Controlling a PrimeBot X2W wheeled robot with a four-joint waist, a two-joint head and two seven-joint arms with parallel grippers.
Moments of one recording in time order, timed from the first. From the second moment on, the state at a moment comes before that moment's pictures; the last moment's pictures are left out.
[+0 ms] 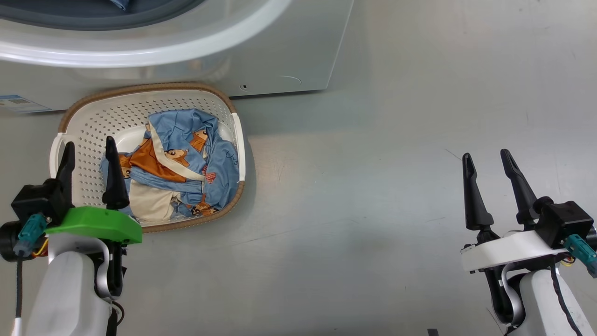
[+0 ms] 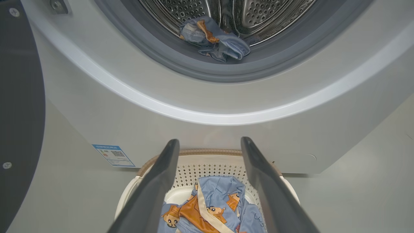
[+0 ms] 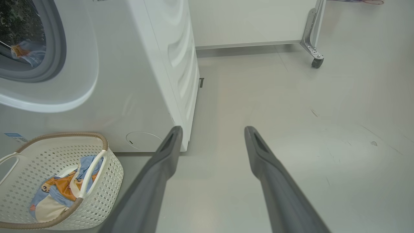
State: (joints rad) left arm -0.34 0.09 0.03 0.39 -0.30 -0.05 -0.25; right arm -0.12 -0.08 0.10 0.11 0.21 0.13 -0.26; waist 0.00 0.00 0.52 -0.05
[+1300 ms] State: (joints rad) left arm -0.09 0.10 0.00 -0.08 -0.33 -0.01 -0.07; right arm -0.11 -0.08 0.14 0.11 0.21 0.13 -0.26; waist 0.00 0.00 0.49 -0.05
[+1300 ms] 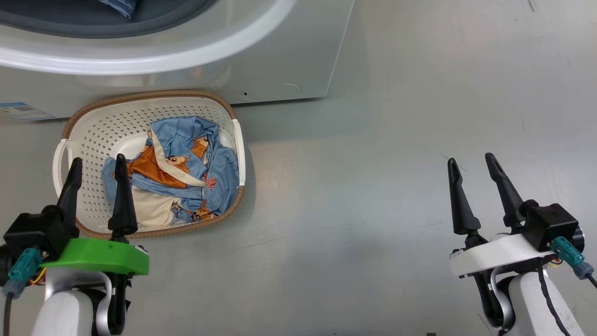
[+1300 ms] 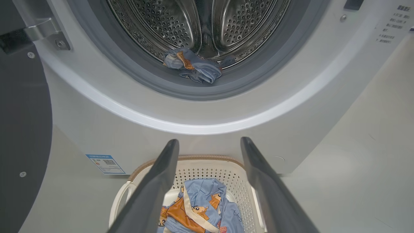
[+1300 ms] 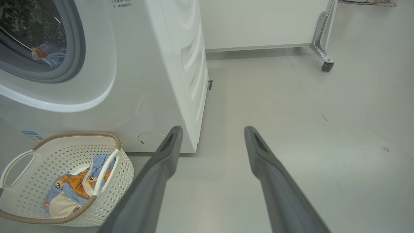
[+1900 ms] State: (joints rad) left arm -0.29 0.14 -0.01 -0.06 -0.32 0.00 0.06; right arm -0.12 -0.06 0.17 0.12 0.21 0.13 -0.26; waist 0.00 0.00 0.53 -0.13
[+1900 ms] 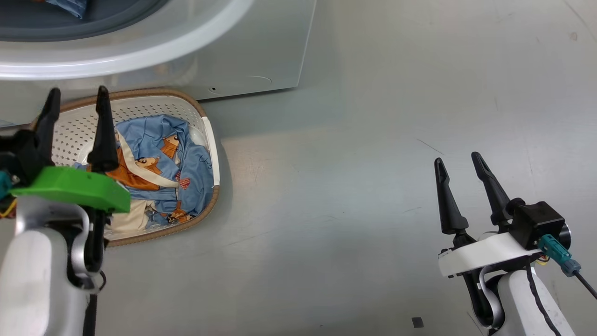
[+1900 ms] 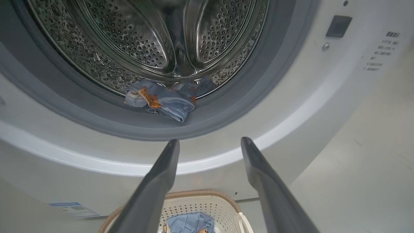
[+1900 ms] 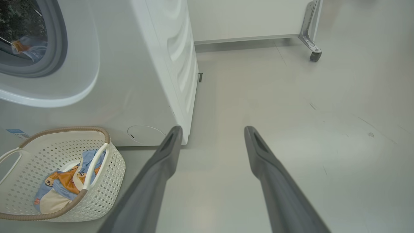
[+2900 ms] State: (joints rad) left arm -0.83 0.27 0.01 0.40 -0.24 0.05 0.33; right arm -0.13 -0.06 0.21 0.15 0.22 0.13 -0.26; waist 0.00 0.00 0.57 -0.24
